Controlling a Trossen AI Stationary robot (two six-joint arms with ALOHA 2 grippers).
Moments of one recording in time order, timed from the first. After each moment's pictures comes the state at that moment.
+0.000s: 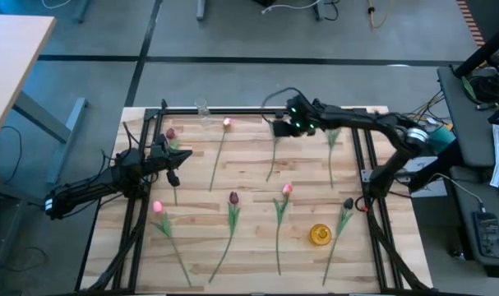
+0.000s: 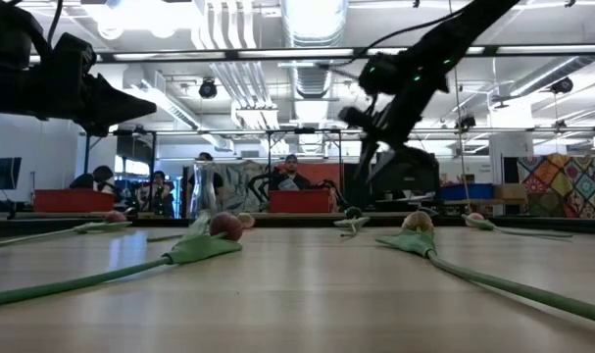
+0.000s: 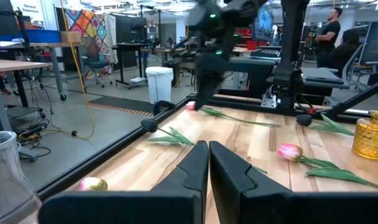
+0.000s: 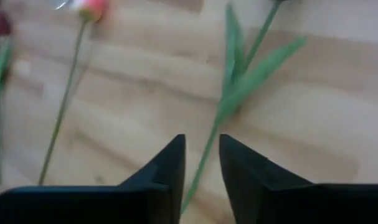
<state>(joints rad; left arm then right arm) 0.34 0.03 0.02 0.03 -0.03 -0.01 -0.61 1.70 1.13 -0.42 -0.14 0.79</state>
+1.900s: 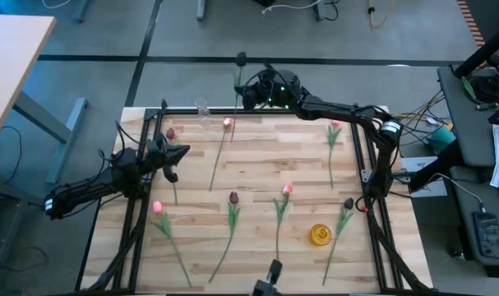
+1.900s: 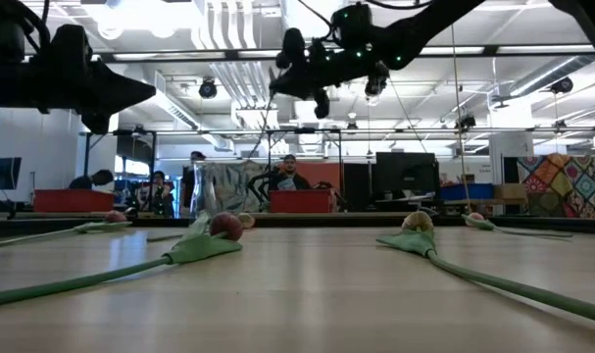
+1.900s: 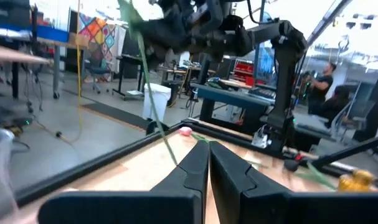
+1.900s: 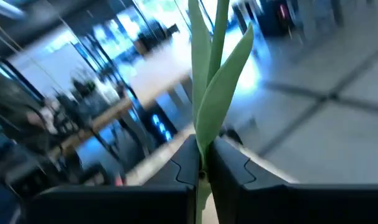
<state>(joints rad) 0.34 0.03 0.02 0.14 -0.07 -0.21 -0.54 1.90 1.47 0.40 -0.18 0.48</state>
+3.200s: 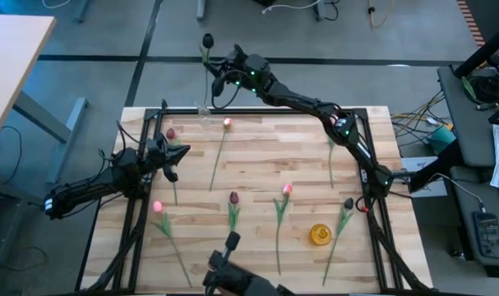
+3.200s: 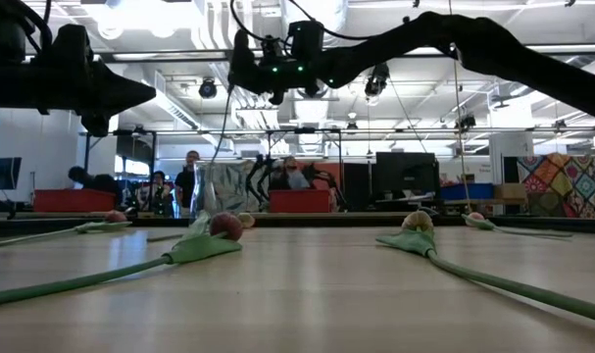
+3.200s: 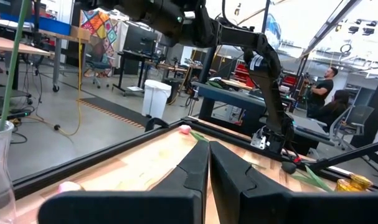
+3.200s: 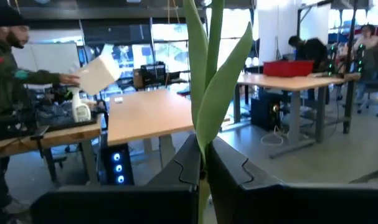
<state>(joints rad) 0.34 0.03 0.02 0.13 -0.07 -0.23 -0.54 2.44 2.30 0.29 -0.16 0.08</state>
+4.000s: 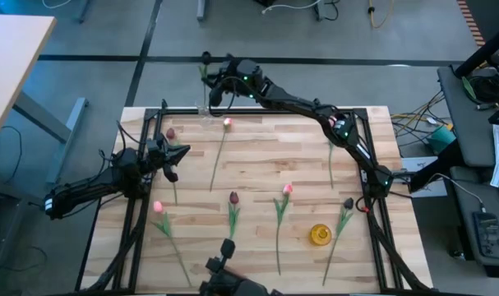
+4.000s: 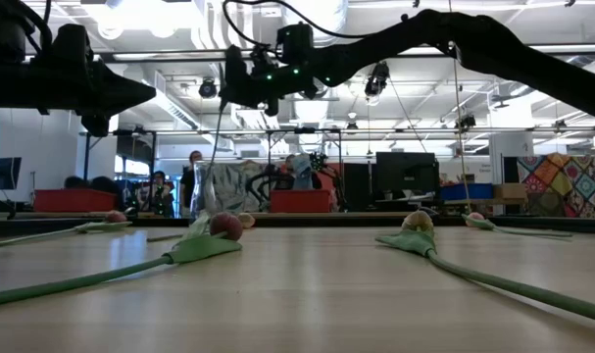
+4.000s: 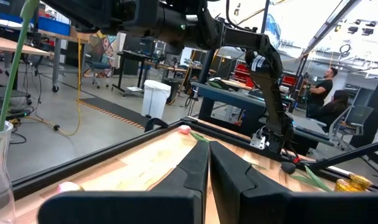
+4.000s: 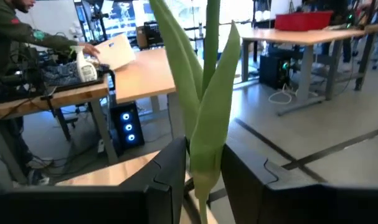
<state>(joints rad) 0.34 0.03 0.02 0.13 -0.07 -0.23 -0.51 2.44 2.30 0.11 -0.16 0.09</state>
